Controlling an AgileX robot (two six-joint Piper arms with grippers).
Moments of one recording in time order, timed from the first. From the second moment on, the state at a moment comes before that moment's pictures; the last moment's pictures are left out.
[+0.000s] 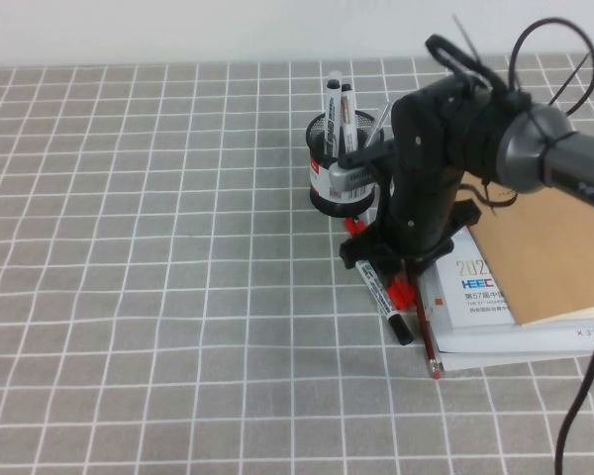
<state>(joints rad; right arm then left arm) 0.56 2.12 -1.75 -0.05 1.10 0.21 -0.07 -0.01 0.03 -0.02 0.38 -0.01</state>
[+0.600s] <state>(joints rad) 0.61 2.18 -1.75 -0.03 1.02 0.21 -0.07 -0.01 0.03 -0.02 0.38 -0.01</state>
